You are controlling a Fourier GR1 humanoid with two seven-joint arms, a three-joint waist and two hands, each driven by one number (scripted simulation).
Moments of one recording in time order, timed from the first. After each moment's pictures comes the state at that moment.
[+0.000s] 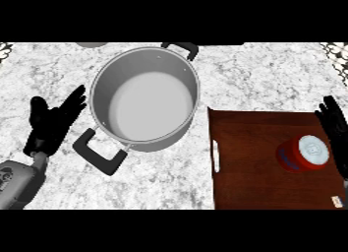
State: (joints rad) left arm -0.29 0.56 -0.34 -1.34 0.40 0.19 0.21; right arm -0.06 -0.50 0.06 -1.38 -0.24 -0.15 -0.11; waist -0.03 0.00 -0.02
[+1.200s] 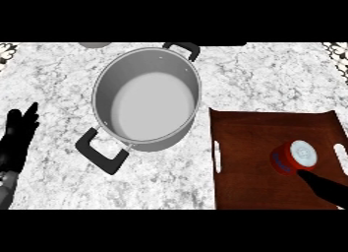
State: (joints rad) left arm -0.13 0.64 -0.25 -1.33 0.26 0.39 0.28; right arm 0.17 -0.68 0.19 -2.09 0.58 -0.47 0.50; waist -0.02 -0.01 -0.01
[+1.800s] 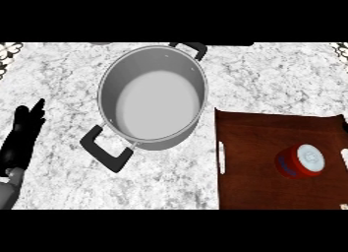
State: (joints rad) left arm -0.16 0.62 -0.26 -1.35 0.23 0.39 0.31; right arm 0.09 -0.86 0.24 -2.33 0.44 0.07 1.06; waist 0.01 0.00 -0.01
